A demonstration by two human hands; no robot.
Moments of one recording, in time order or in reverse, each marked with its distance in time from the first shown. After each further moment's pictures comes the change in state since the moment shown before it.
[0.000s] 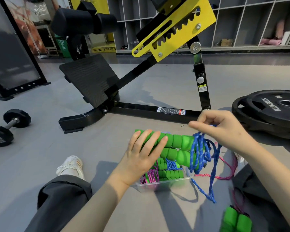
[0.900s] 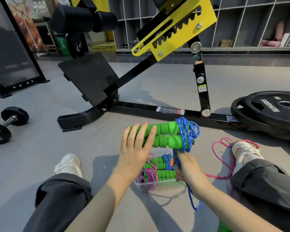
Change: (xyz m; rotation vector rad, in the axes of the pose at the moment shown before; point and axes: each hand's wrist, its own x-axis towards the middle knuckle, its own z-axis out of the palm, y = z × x) left_hand -0.008 0.000 0.012 0.105 -0.054 -0.199; right_hand -0.049 0.034 0.102 0.400 0.035 0.674
